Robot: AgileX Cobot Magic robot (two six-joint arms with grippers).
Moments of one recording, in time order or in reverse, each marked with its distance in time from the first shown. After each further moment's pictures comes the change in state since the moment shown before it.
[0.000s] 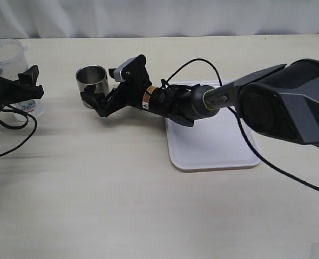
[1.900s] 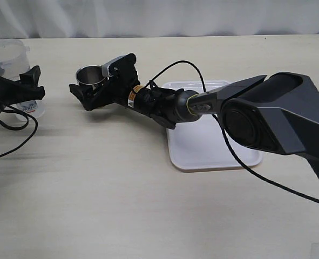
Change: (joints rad) left arm 0.000 0.000 0.000 0.019 0.000 0.000; right arm 0.057 0.064 -0.131 0.162 0.071 0.005
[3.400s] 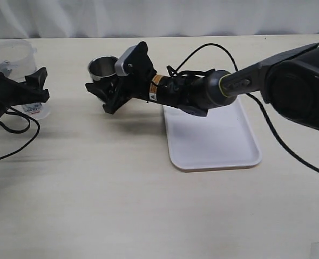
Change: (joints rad) left arm 0.000 0.000 0.000 0.086 0.000 -0.003; right arm -0.082 -0.242 0.311 -0.249 -0.091 -0.096
